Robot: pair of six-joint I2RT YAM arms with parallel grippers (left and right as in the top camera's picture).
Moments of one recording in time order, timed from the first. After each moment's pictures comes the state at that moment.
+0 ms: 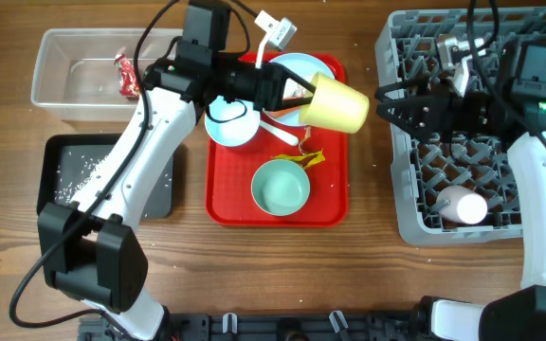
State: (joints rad) left arm -0.34 1.79 1.56 -0.49 1.32 -0.21; right arm -0.16 1.49 1.33 -0.92 -1.48 -0.31
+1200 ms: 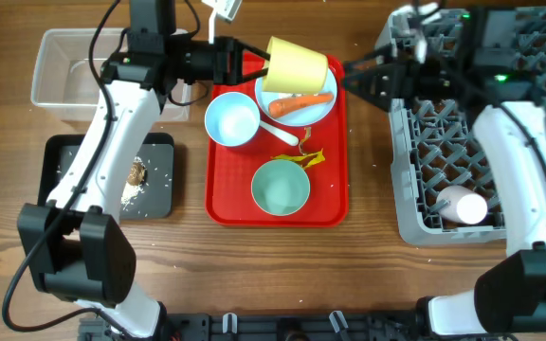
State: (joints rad) left arm -0.18 1.80 1.56 -0.37 1.38 -0.37; right arm 0.03 1.62 1.43 -0.53 -1.39 -0.01
